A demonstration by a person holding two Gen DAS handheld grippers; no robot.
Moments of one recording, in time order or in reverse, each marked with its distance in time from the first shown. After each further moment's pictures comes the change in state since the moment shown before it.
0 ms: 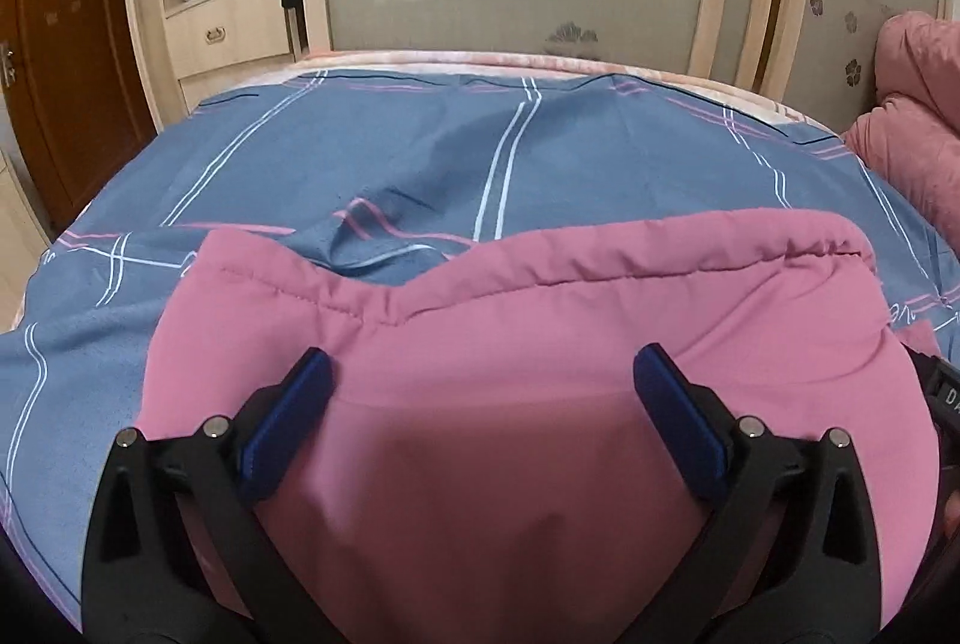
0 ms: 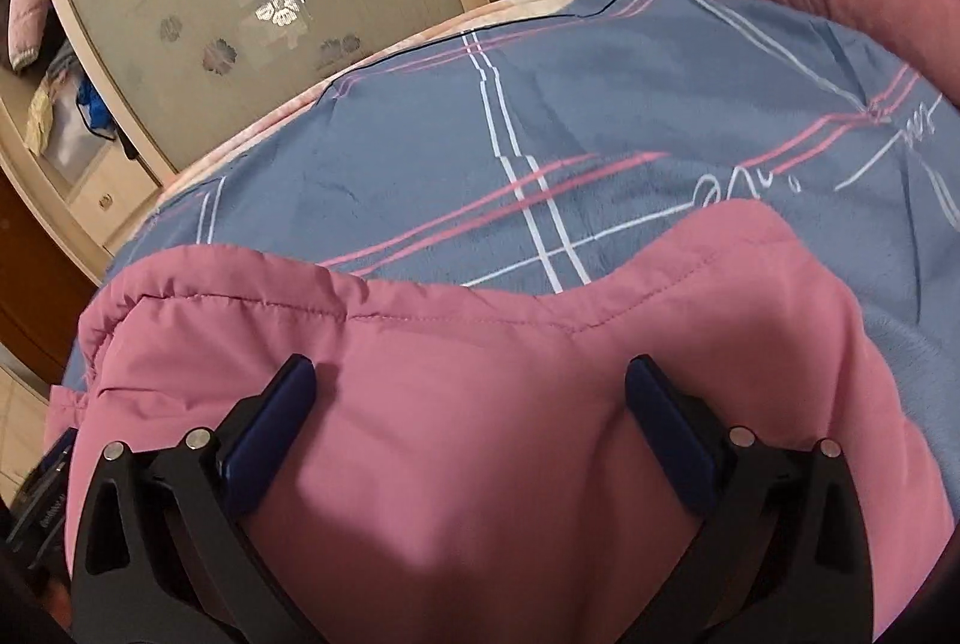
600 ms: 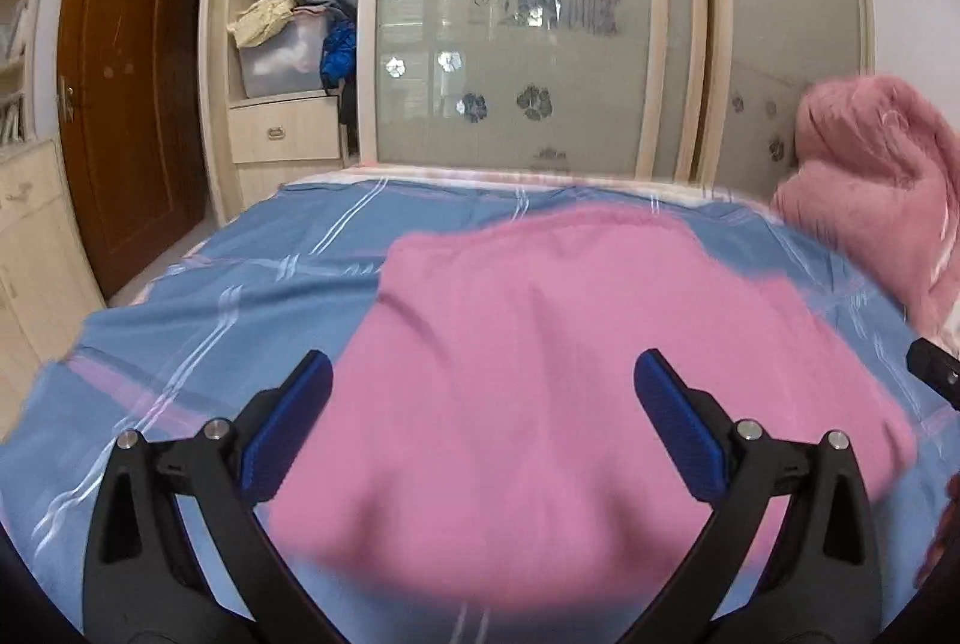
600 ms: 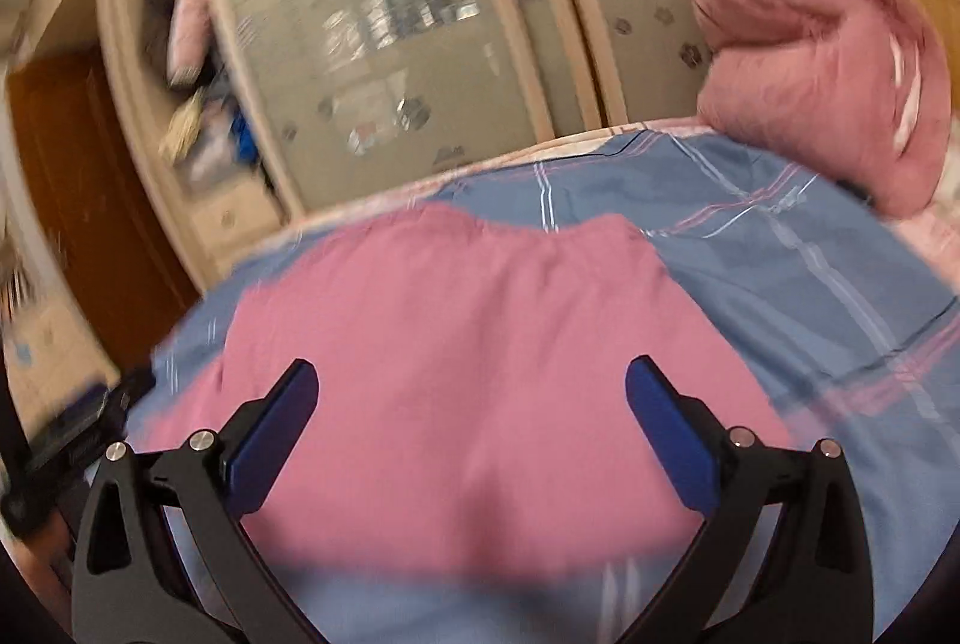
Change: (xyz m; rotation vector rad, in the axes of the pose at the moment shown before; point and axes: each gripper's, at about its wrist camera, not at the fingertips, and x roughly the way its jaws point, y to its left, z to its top) left arm -0.256 0.039 -0.103 0.062 -0.244 -0.026; right arm -0.300 0.007 -0.141 -0.218 -0.268 0.102
